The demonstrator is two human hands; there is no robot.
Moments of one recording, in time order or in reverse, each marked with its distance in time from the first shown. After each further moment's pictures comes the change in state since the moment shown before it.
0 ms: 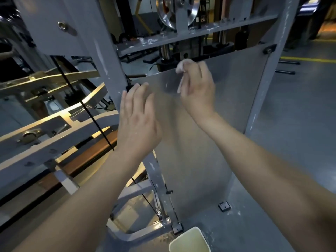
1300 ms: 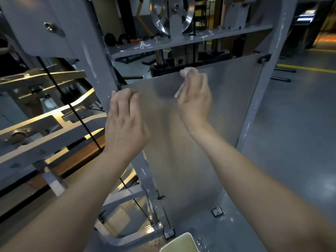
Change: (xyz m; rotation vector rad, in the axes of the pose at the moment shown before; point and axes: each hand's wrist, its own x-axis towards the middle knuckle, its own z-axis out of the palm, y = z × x) left_hand 0.014 -0.005 0.014 0.014 0.139 -0.036; right_hand -0.006 0.007 0.002 0.032 0.087 0.130
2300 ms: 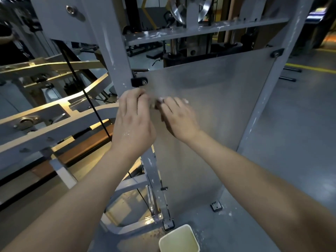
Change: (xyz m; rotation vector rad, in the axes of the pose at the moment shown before) left_hand -0.028 -0.010 -0.017 -0.098 -0.113 -0.036; right_hand -0.068 -0.018 0.021 -0.147 -0.241 -0.550
